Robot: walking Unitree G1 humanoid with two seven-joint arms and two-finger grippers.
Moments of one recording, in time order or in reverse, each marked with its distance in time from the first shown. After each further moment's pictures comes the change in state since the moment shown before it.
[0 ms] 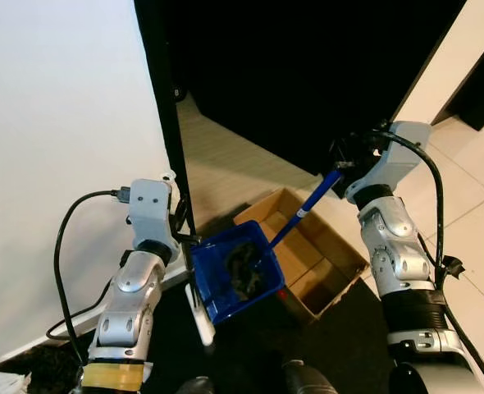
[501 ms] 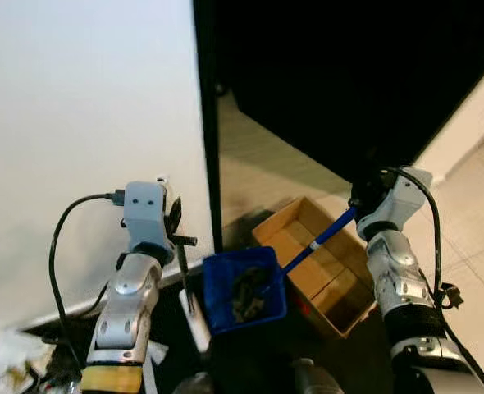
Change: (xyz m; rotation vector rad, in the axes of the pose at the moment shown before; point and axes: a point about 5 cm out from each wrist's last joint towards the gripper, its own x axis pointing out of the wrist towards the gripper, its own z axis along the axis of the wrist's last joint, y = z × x) left arm -0.002 0.003 -0.003 0.007 0.011 0.017; right arm -0.029 -0.039 -0.071 0.065 0.219 -0.243
